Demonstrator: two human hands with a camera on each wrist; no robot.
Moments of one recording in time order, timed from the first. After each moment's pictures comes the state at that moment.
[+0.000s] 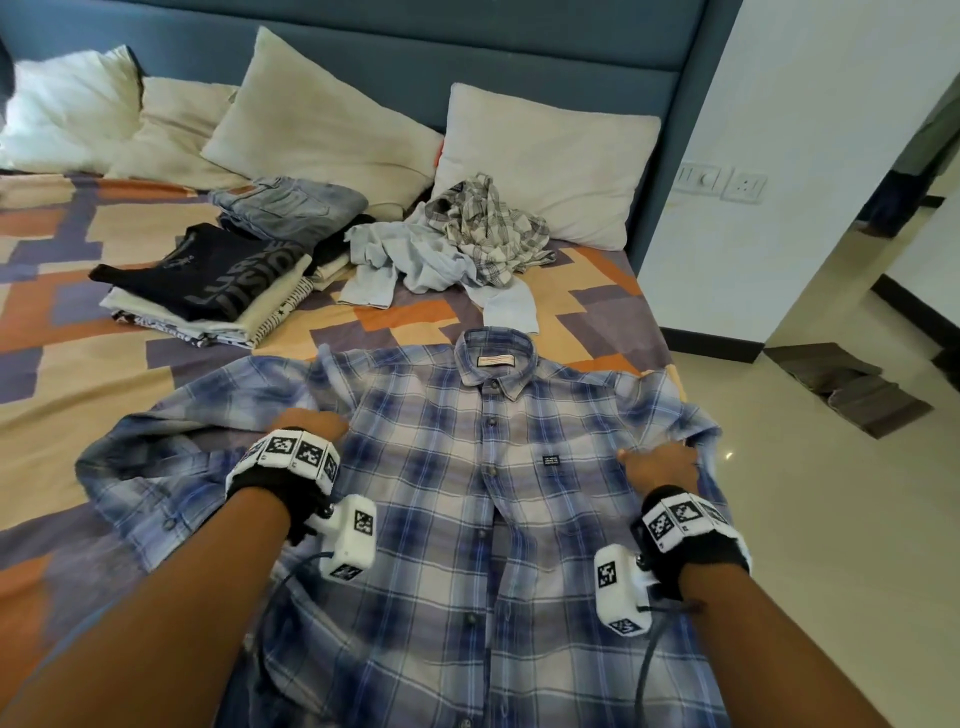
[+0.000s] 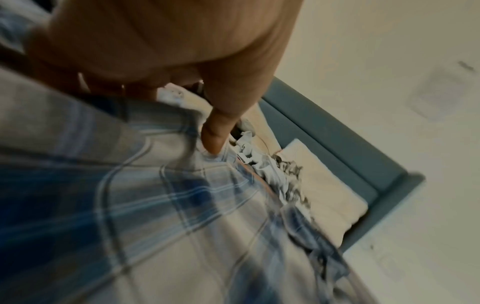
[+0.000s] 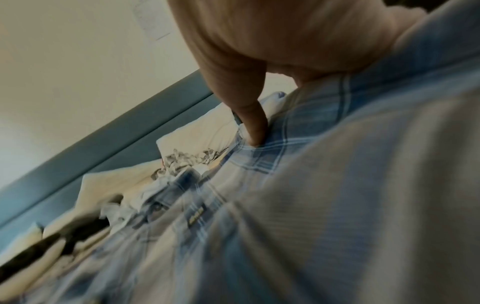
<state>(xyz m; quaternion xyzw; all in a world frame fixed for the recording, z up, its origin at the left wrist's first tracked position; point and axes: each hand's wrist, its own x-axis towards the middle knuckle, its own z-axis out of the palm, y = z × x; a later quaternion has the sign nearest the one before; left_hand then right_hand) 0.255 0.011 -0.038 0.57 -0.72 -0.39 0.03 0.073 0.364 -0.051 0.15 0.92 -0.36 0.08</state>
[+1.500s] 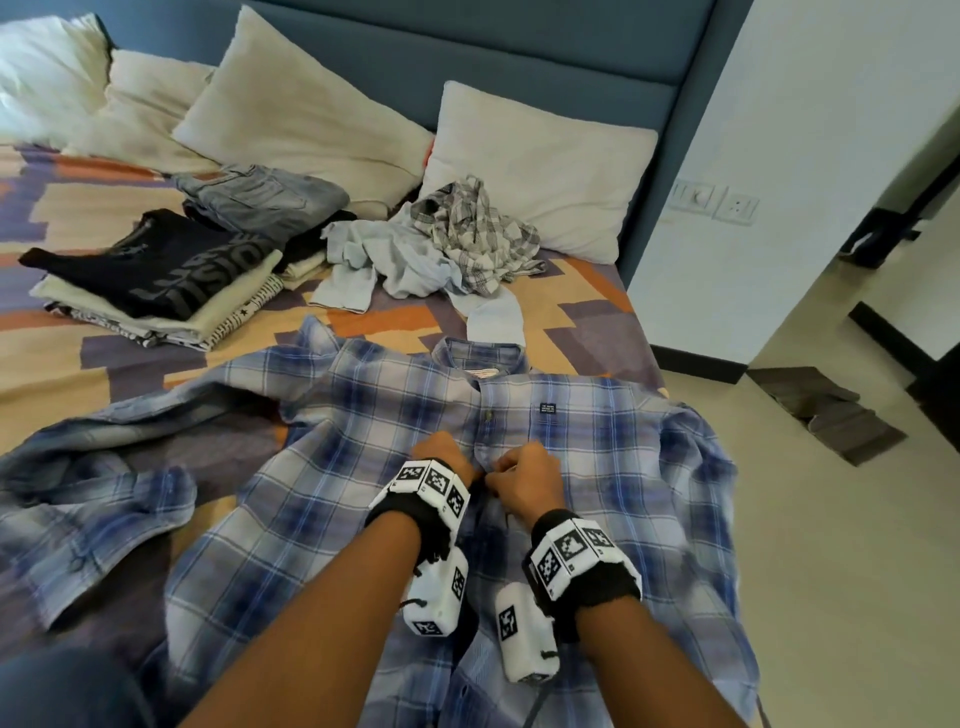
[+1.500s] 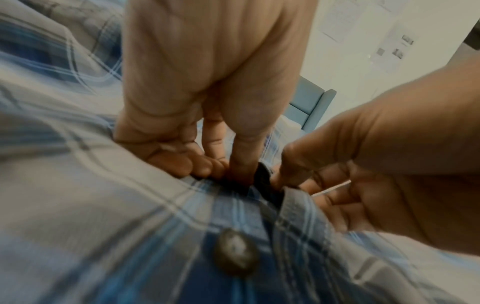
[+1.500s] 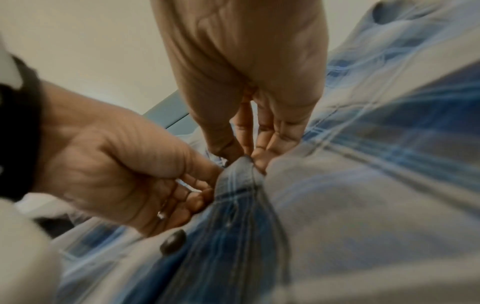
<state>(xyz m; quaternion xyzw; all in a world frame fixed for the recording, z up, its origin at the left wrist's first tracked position) 0.153 0.154 -0.047 0.35 -0.87 -0.34 -0.07 0.117 0.266 -0.047 -0.17 0.91 -0.33 0.15</state>
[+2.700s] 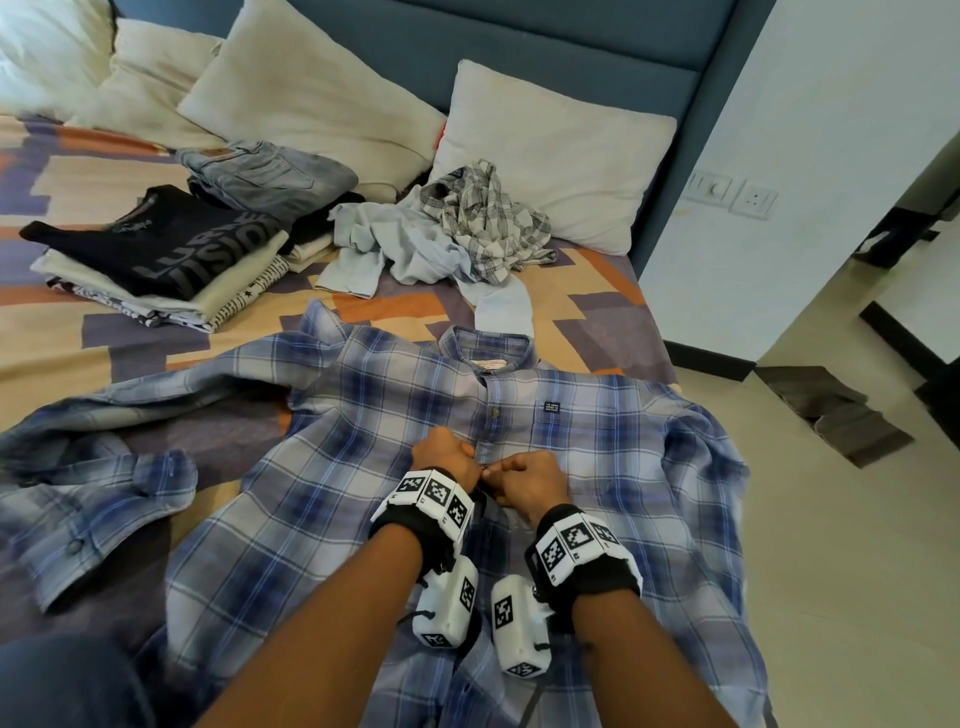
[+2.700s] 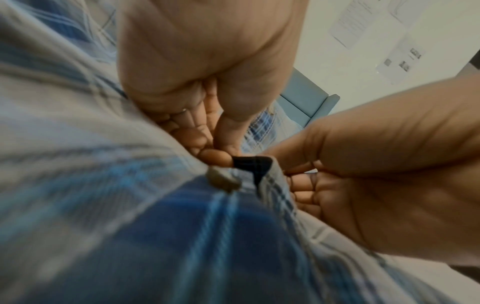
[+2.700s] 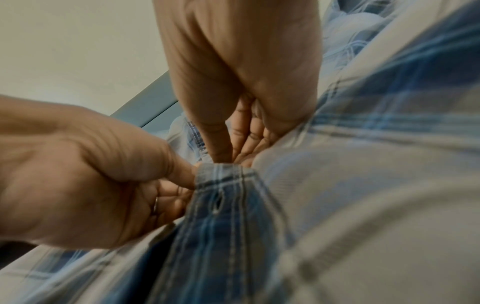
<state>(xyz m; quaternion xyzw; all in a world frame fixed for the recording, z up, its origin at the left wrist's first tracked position) 0.151 0.157 -0.071 0.42 -0.76 -0.49 0.04 0.109 0.261 -0.076 -0.06 0.85 -0.48 0.23</state>
